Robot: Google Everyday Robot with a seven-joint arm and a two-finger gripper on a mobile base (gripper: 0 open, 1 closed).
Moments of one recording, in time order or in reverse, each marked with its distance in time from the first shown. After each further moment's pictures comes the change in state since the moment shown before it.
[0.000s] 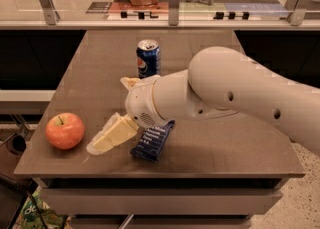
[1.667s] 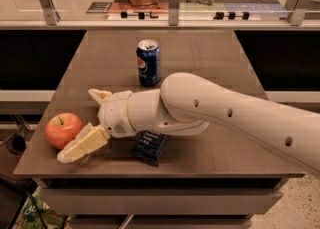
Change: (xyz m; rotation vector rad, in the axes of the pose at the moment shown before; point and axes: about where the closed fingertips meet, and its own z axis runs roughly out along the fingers) arm -0.014 0.022 0.077 -0.156 -0.222 0.016
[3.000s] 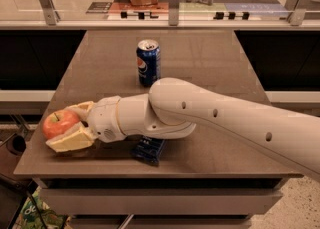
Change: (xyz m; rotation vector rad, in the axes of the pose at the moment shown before) arm -0.001 0.015 0.028 -0.076 -0.046 0.009
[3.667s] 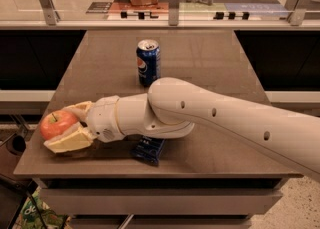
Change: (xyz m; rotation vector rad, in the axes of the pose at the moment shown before) arm -0.002 0.000 0.002 -0.011 -0.013 -0.007
